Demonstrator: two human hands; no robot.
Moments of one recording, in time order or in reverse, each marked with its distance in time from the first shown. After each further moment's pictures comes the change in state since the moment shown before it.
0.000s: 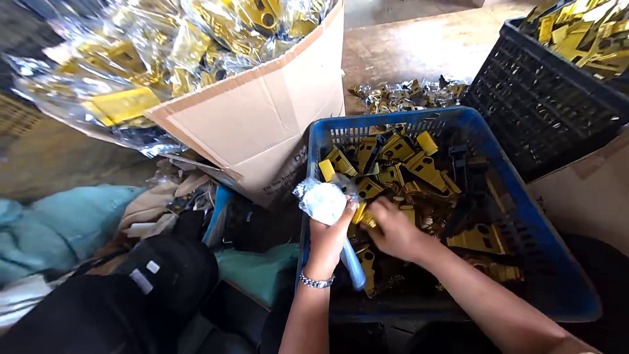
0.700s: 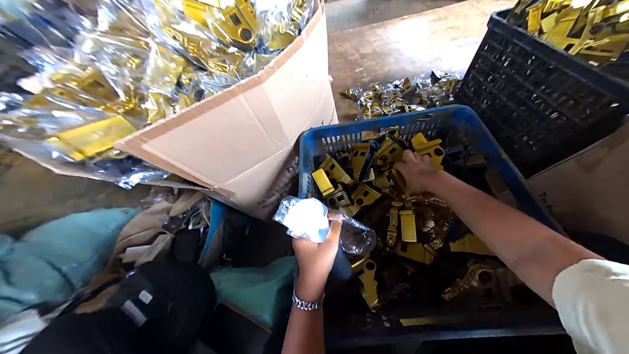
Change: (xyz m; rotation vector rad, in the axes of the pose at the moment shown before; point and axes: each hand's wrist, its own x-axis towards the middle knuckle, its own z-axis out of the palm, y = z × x) left_hand 0.011 -0.010 -0.006 0.263 0.164 0.280; right_hand 0.101 0.108 -0.083 -0.563 -0.259 0.377
